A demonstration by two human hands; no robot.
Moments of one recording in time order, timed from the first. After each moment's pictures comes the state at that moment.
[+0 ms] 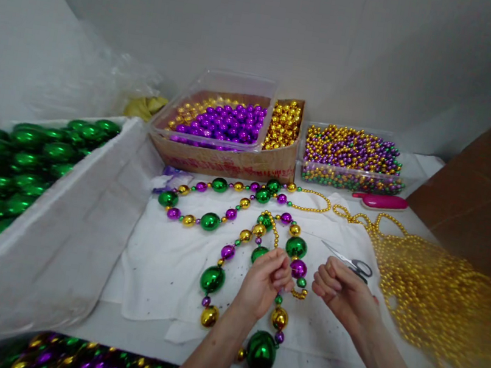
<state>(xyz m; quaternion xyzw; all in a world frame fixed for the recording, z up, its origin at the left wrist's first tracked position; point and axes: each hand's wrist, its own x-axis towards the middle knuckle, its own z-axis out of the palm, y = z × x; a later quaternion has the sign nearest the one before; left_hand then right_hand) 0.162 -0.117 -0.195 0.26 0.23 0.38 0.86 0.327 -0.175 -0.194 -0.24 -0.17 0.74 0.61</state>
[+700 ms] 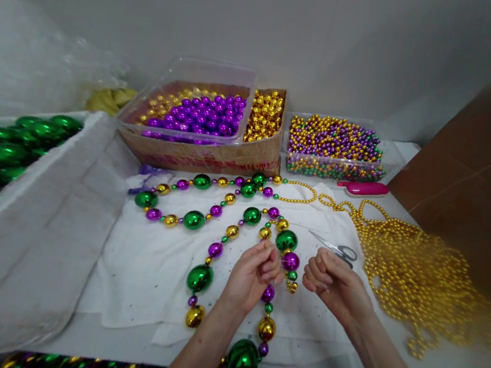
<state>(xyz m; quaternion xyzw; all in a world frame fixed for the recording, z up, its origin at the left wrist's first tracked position) 0.170 -0.119 -0.191 0.26 0.23 0.36 0.86 0.331 -0.185 -0.193 -0.26 -0.19 0.71 0.62</state>
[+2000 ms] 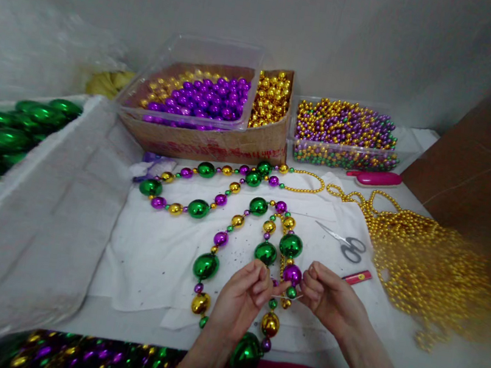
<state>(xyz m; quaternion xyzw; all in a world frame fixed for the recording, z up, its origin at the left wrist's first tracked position) 0.133 -0.156 -0.208 0.17 0.27 0.36 0.88 0.309 -0.201 -0.226 -0.29 -0.01 0.77 0.57</state>
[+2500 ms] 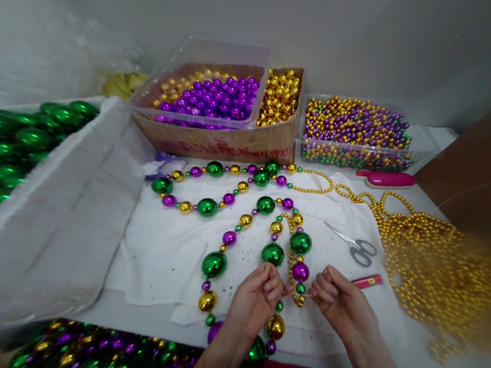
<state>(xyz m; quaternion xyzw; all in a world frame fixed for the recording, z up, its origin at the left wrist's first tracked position) 0.142 -0.160 -0.238 0.10 0.28 0.39 0.87 0.314 -0.205 -0.244 -0.28 0.04 0.74 0.61</state>
